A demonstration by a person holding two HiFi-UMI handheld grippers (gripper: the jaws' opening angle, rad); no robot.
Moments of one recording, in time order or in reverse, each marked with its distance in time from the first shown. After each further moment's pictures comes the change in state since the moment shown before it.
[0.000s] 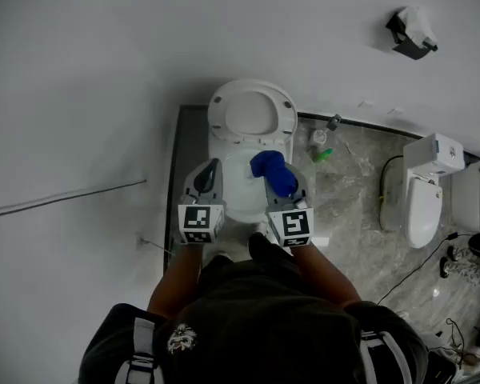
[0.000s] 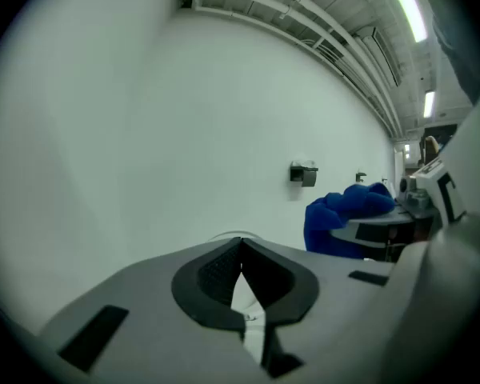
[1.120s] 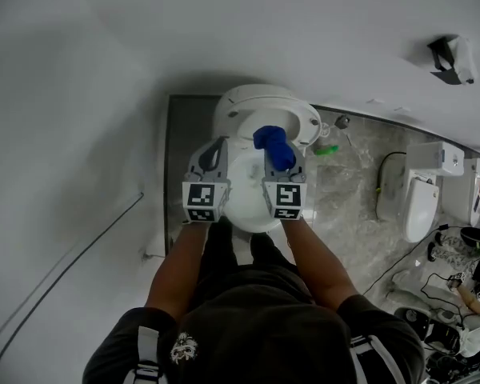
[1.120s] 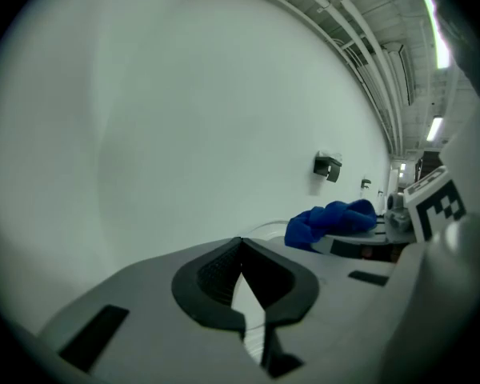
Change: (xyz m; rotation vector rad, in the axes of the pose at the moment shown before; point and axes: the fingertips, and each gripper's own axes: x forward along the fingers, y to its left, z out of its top) left arm 0.169 0.122 -0.044 -0.102 0.048 -0.128; right arm 0.212 -0.042 -0.064 -0.039 0.141 -0.202
